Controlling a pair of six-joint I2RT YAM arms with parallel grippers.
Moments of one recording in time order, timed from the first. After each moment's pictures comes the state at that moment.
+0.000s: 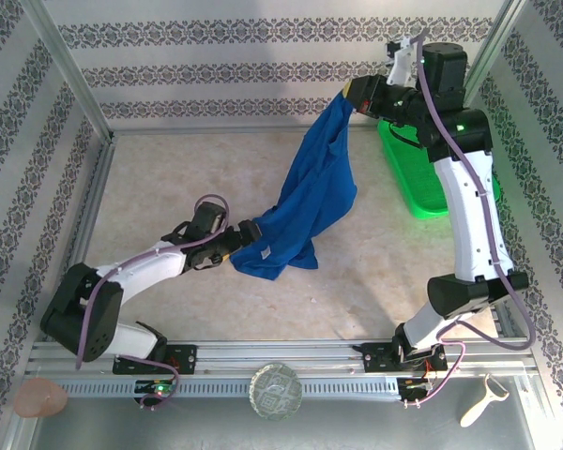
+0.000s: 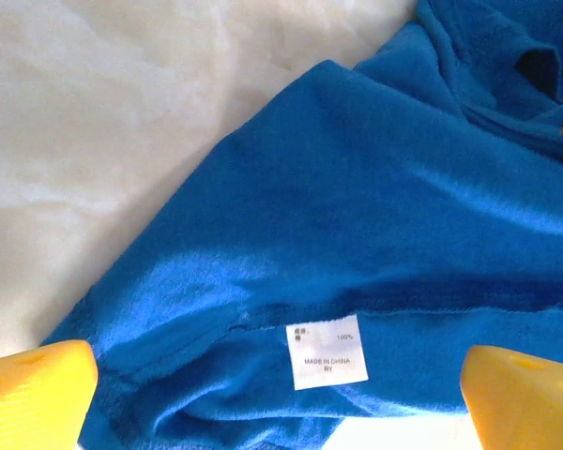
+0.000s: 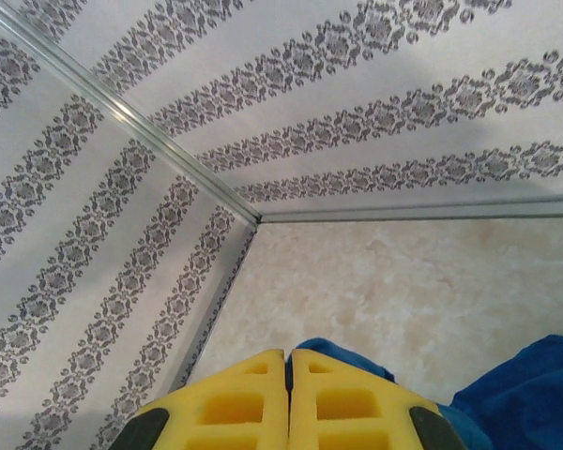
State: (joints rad) left arm -0.48 1.38 0.69 -0.16 0.17 -0.97; right arm 0.17 1.61 2.14 -0.85 -0.54 0.53
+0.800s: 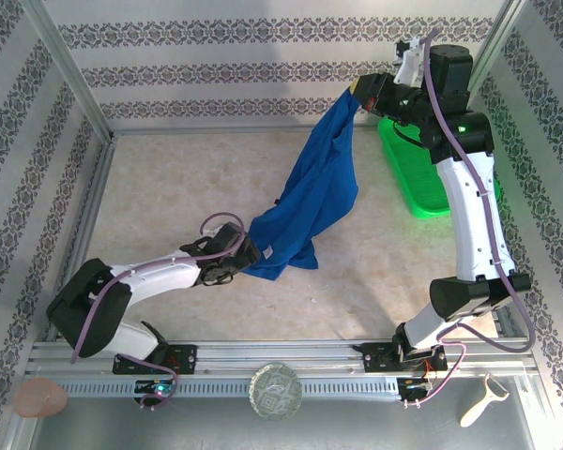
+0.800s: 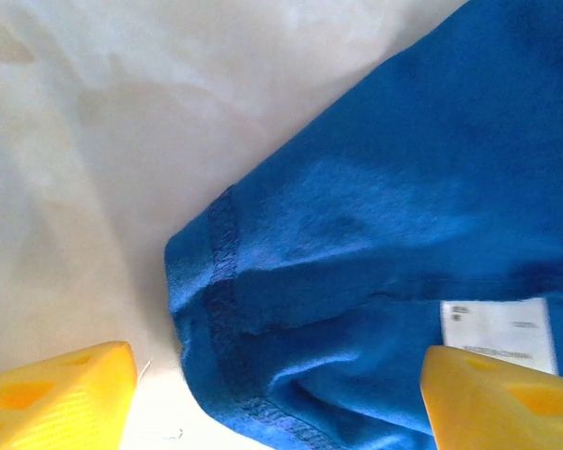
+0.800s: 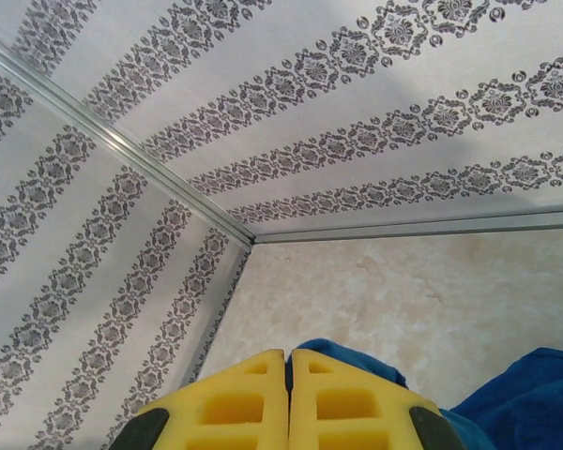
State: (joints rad) left arm -0.67 1.44 0.66 -0.25 -0.12 -1.15; right arm 0.13 1.60 2.07 -0.77 -0.54 0.57
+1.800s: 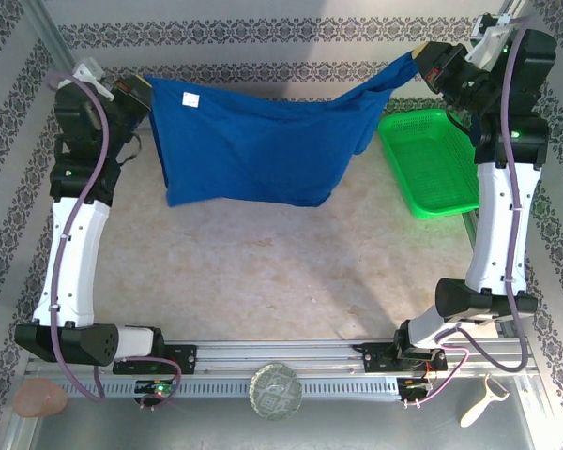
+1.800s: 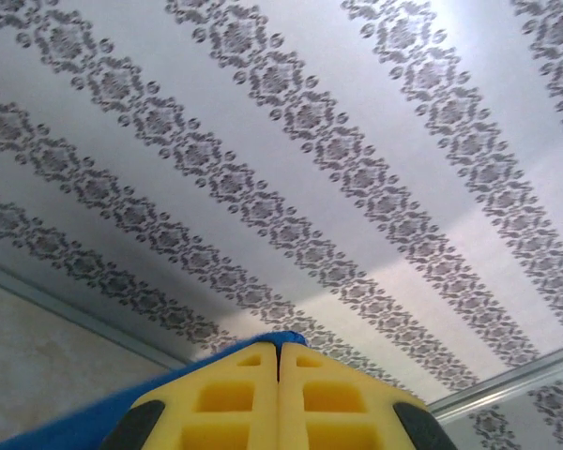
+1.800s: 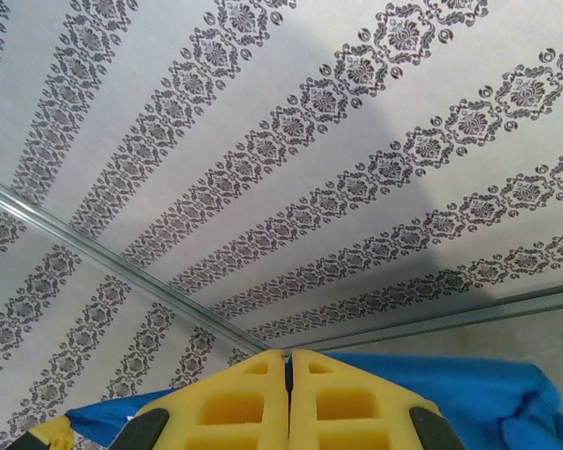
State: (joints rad) left arm 0.01 1.33 1.69 -0.42 0.14 -0.83; right arm -0.12 1.55 2.18 -0.72 -0.60 0.78
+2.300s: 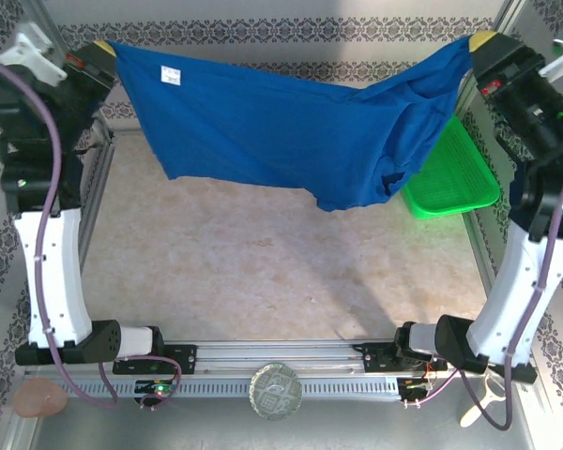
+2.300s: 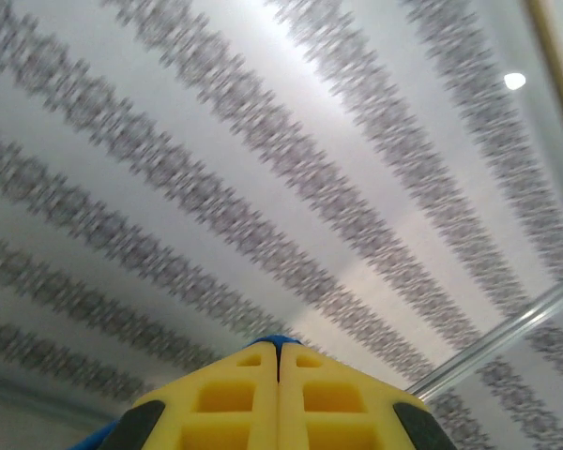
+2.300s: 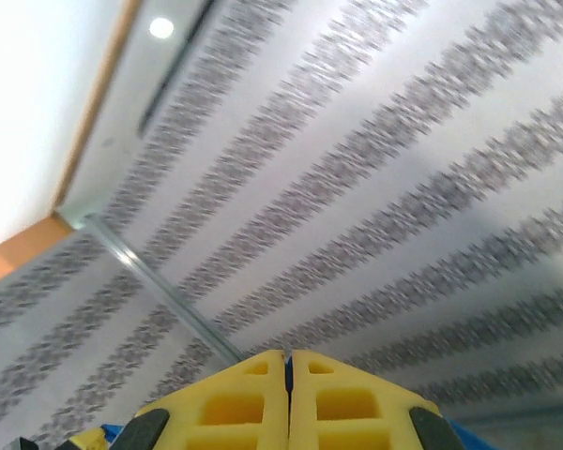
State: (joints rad) left arm 0.10 1.32 2.05 -0.54 0.26 -0.85; right arm -0.25 1.31 2.27 -0.64 -0.65 0.94
